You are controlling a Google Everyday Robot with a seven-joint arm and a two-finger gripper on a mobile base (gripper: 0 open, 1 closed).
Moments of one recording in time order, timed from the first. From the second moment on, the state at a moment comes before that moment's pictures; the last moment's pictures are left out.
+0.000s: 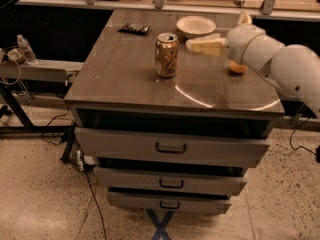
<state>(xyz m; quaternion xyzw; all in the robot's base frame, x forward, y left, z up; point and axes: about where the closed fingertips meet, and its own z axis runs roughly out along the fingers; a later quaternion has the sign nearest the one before) 0.727 -0.165 0.959 -0.26 0.65 0.10 0.71</state>
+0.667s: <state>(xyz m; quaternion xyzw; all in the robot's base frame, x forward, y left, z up) 0.712 -0.291 1.116 -0.18 0.60 0.00 0.78</state>
